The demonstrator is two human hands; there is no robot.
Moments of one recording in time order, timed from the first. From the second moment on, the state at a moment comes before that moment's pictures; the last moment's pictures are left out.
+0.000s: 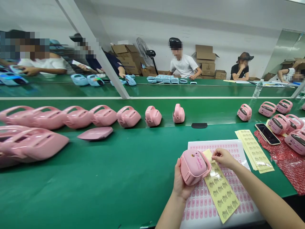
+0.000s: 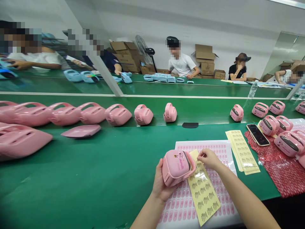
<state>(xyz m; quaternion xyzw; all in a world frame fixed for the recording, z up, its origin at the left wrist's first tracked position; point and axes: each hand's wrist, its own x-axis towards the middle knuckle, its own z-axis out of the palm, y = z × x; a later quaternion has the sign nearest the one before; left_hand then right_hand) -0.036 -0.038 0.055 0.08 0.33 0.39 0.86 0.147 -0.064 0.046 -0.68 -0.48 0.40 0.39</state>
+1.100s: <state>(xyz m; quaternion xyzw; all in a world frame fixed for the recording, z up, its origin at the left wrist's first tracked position) -0.011 -0.061 0.083 0.28 0.39 0.46 0.75 0.115 -0.104 0.107 -0.59 -0.46 0.46 0.48</state>
